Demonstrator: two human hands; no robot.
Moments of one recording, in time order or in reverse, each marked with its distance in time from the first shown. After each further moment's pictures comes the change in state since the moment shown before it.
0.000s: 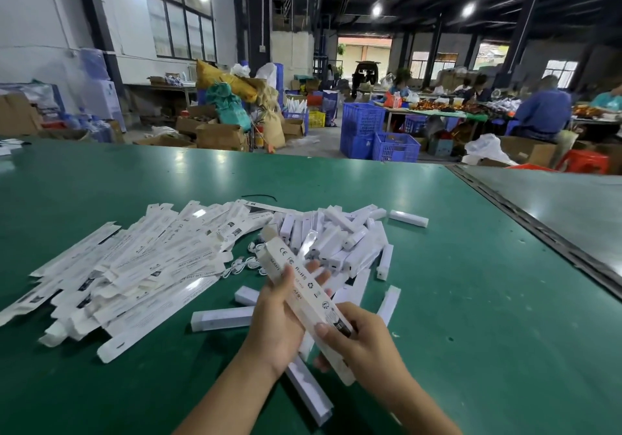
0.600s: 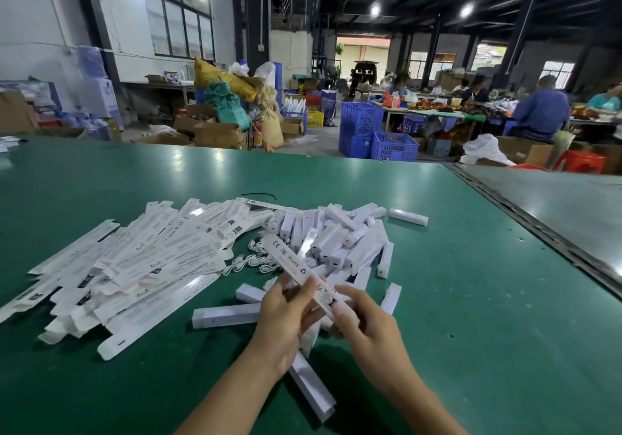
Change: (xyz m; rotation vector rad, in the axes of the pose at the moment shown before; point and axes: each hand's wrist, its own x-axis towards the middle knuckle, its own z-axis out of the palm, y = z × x) left_hand 0.014 -0.023 -0.022 0.137 0.024 -0.058; right_hand 0.005 0.012 -0.002 -0.281 0.188 -0.173
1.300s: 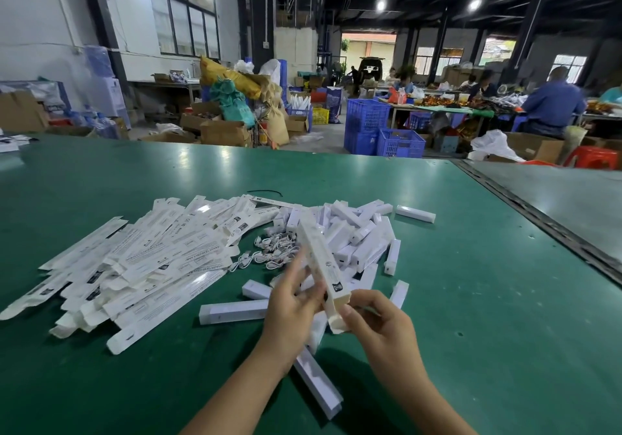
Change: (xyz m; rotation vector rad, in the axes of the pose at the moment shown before) left_hand -0.002 -0.004 -0.005 0.369 -0.071 0.264; right_hand -0.006 0.001 0.002 0.299 0.107 0.041
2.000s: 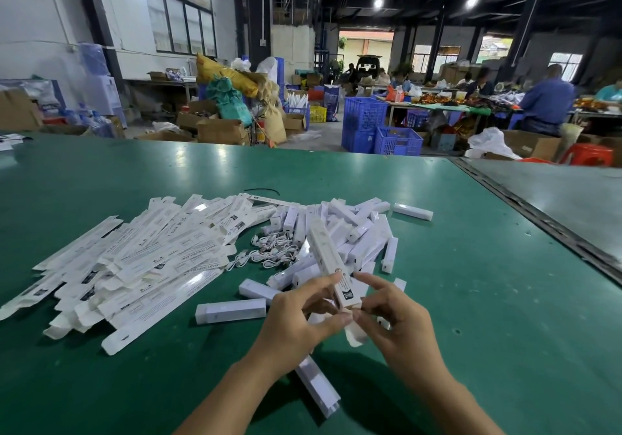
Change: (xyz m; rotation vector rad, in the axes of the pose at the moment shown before) left_hand -0.009 0.005 -0.010 0.395 -0.226 0.115; right_hand 0.011 0.006 -0.028 -0.254 -0.022 -0.348
